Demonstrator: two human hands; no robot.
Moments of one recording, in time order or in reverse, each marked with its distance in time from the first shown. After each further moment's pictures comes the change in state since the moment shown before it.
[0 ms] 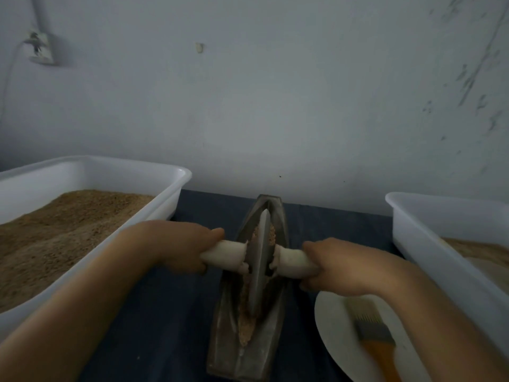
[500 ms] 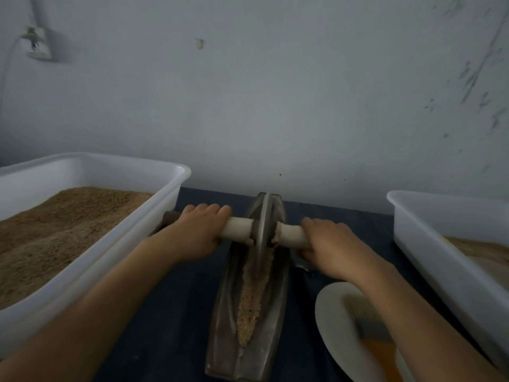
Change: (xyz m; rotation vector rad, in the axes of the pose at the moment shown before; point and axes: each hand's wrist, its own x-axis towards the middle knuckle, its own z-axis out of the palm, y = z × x) left_hand 0.046 -0.011 0.023 0.126 0.529 -0.062; right_hand 0.040 0.022 0.024 -0.153 0.430 0.074
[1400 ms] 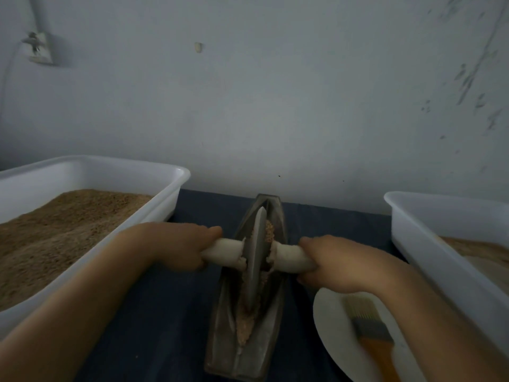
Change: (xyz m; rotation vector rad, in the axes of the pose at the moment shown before) left_hand -0.028 0.004 -0.042 -0.231 -0.510 0.063; right_hand -0.025 -0.016 -0.038 0.129 -0.380 -0.047
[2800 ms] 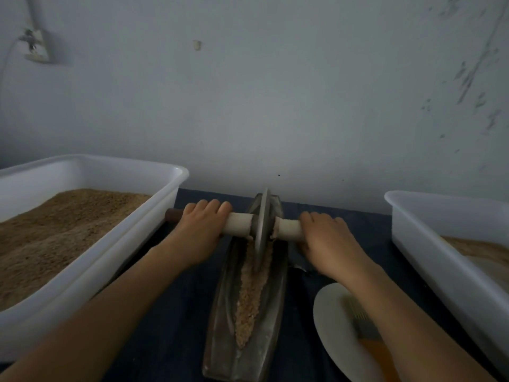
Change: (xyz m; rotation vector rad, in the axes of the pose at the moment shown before) left_hand 0.054 -0.013 0.031 0.238 0.715 -0.074; right_hand 0.046 0.024 0.032 -0.233 0.527 0.100
